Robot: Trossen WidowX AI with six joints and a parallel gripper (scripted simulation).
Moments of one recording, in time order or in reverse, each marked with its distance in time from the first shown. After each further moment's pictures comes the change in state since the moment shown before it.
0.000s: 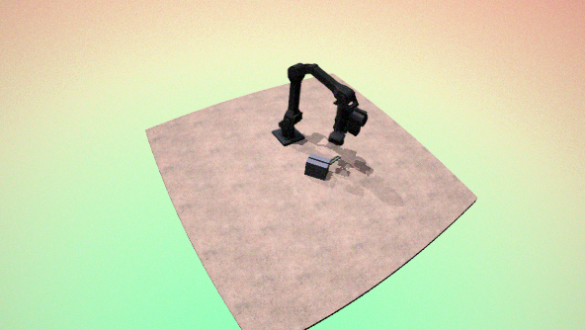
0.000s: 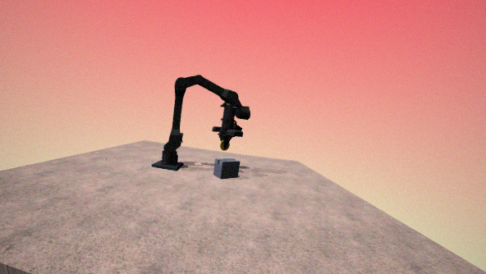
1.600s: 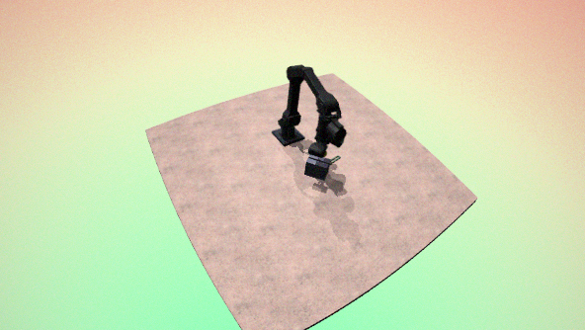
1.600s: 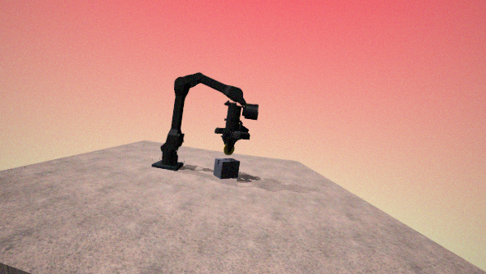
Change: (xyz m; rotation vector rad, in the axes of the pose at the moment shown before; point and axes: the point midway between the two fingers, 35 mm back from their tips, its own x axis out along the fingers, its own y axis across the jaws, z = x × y) arm -0.001 -0.105 -0.051 0.021 0.006 -0.011
